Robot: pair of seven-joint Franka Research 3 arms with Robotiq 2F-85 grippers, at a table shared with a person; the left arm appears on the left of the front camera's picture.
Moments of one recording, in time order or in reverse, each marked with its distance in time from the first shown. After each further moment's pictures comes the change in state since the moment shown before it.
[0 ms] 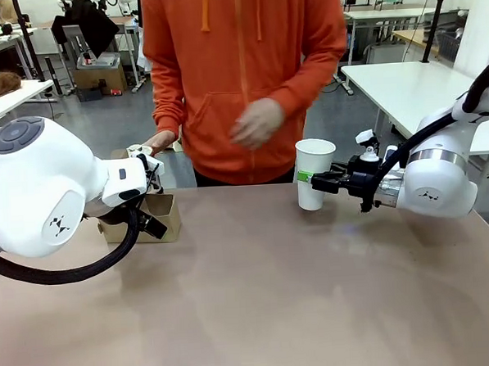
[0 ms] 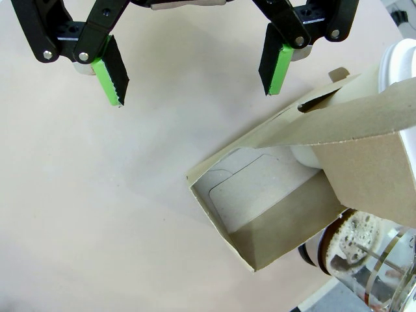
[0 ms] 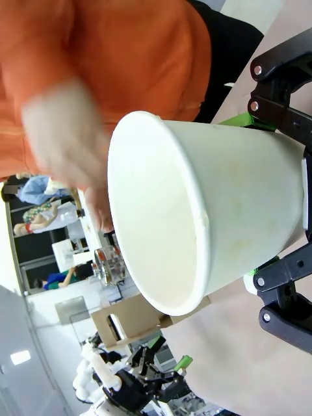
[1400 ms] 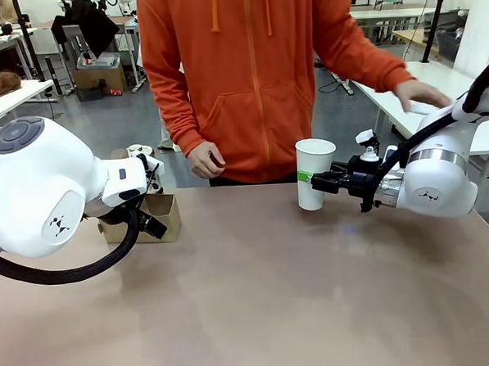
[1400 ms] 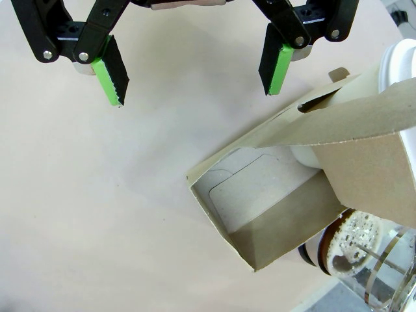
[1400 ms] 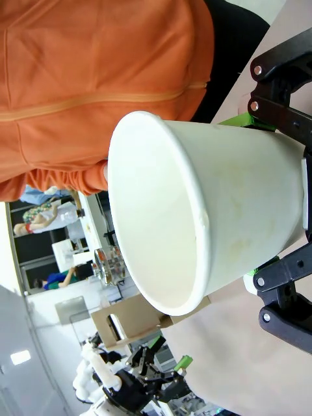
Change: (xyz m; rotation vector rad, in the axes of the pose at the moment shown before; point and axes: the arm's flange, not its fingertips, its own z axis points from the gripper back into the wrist) left arm 0.000 0.000 0.000 0.000 0.000 0.000; right arm 0.000 0.000 0.000 0.000 0.000 0.000
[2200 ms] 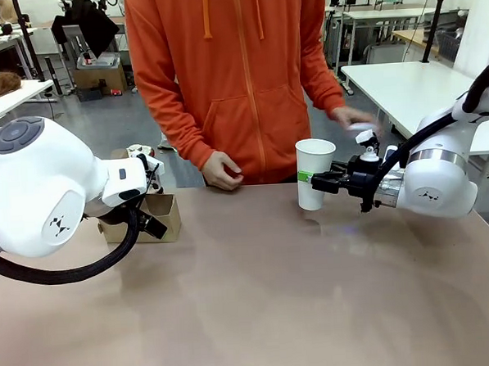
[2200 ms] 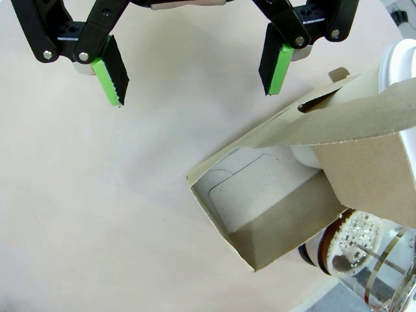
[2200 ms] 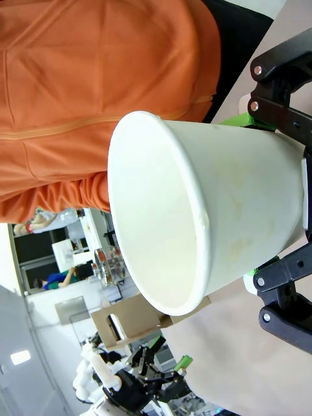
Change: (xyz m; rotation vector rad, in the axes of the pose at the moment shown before) left arm 0.000 0.000 0.000 0.000 0.000 0.000; right arm 0.000 0.000 0.000 0.000 0.000 0.000
